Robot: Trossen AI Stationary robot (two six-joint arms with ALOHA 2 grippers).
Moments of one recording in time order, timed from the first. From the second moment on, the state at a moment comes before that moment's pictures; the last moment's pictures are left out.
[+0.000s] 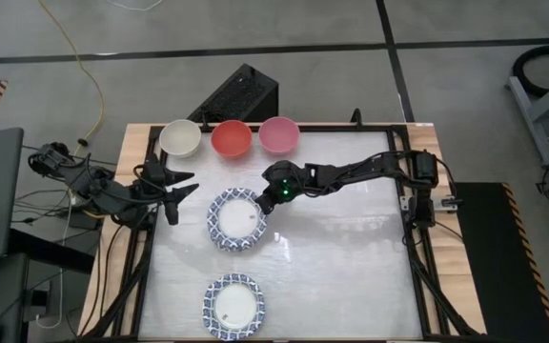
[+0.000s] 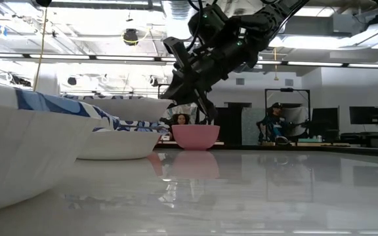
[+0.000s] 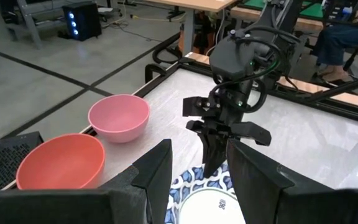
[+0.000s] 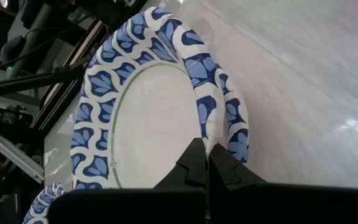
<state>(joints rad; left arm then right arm) -0.52 0.69 0.92 -0.60 -0.93 -0.41 -0.13 1.87 1.20 0.11 -0.18 0.75</state>
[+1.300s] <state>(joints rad) -0.52 0.69 0.92 -0.64 -0.93 -0.46 -0.13 1.94 1.24 0.10 -0.19 0.72</state>
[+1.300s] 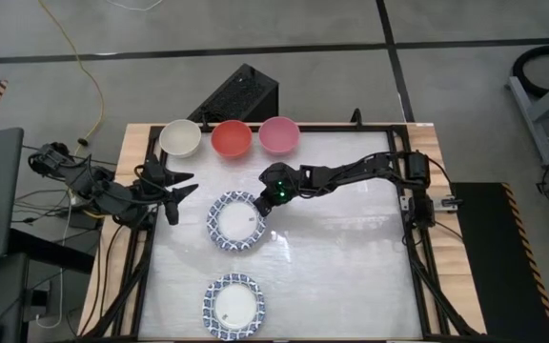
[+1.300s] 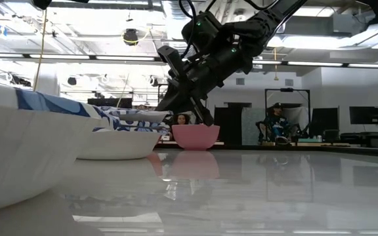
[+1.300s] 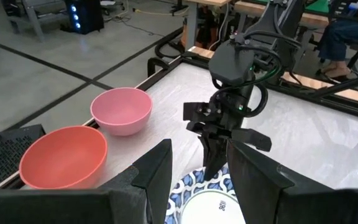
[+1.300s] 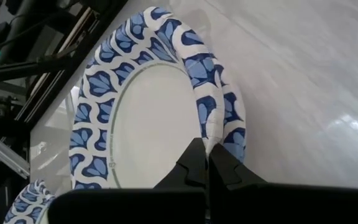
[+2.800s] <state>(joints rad) -0.52 0.69 0.92 -0.64 -0.93 -0.46 -0.13 2.00 1.25 0.14 -0.26 0.76</state>
